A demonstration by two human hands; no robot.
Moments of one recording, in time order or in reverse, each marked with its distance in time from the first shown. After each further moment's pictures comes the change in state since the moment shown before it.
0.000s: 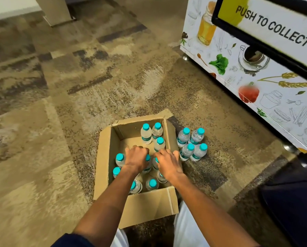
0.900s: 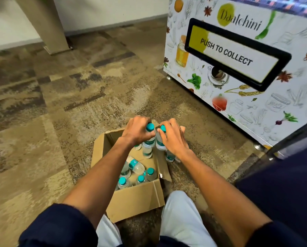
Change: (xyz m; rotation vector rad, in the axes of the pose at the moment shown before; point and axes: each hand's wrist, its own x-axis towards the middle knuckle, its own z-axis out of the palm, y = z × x) left_hand -0.038 0.044 -0.143 -0.305 0.425 0.246; right_hand -0.043 0.034 -0.133 0.233 0.459 0.056
